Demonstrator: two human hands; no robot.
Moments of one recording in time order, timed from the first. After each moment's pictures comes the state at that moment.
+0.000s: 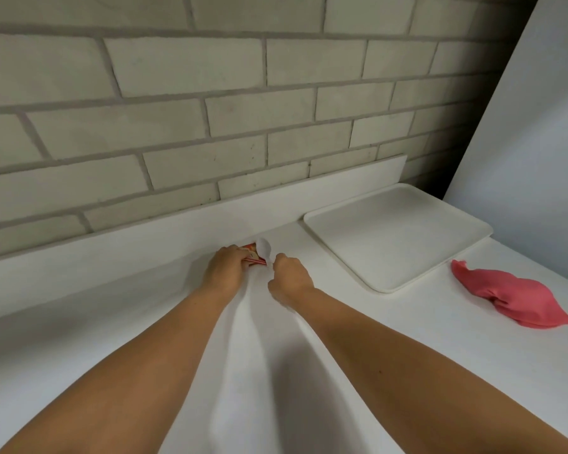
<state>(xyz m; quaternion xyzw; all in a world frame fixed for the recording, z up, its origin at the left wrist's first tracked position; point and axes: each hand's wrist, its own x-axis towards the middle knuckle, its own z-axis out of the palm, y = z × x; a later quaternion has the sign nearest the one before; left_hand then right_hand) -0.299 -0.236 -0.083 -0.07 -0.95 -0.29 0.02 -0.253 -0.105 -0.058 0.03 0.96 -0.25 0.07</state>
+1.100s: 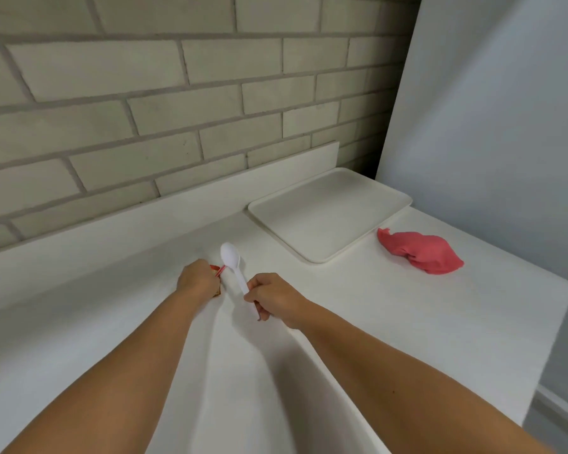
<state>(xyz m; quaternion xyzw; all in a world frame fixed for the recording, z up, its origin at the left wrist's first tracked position) -0.240 -0.186 -0.068 0.05 -0.97 -0.22 -0.10 -0.159 -0.047 -0.061 0.08 0.79 -0.59 0.16</state>
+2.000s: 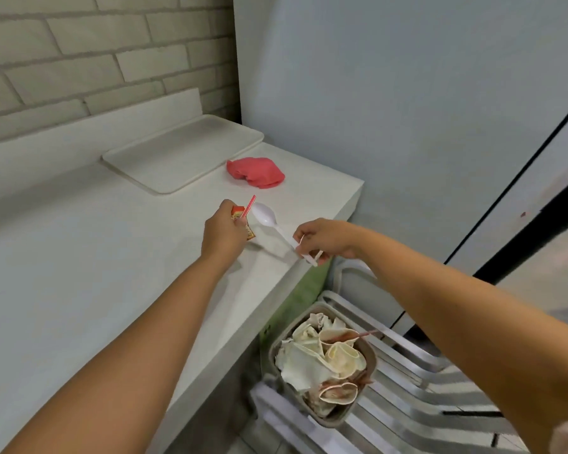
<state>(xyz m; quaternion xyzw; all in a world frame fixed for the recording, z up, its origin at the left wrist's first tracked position) 0.018 0.053 -0.040 -0.16 -0.87 -0.46 -0.04 0.104 0.224 -0.027 0.17 0.86 -0.45 0.17</state>
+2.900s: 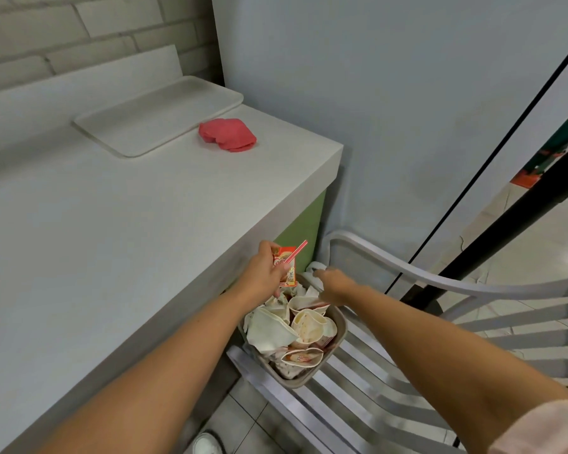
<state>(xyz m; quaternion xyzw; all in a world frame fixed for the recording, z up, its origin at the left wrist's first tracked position) 0.143 0.109 -0.120 -0.27 -0.84 -0.40 -0.25 0.200 0.271 -0.182 0.17 0.95 -0.11 0.24</state>
